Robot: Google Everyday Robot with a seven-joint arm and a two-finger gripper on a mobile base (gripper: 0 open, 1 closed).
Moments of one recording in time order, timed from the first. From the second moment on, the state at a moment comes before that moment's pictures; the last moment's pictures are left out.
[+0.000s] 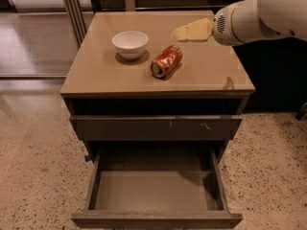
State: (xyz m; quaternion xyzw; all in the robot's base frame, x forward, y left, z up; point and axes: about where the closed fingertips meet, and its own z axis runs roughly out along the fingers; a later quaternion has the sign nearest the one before) arm 0.660 -0.147 0.956 -0.11 0.88 0.14 0.45
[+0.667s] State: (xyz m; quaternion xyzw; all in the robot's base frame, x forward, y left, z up) arm 0.690 -0.116 0.934 -0.03 0.89 0.20 0.41
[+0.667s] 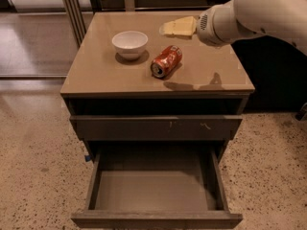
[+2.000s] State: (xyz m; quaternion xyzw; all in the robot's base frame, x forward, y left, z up) arm 0.722 -0.075 0.909 -0.04 0.90 0.18 0.40
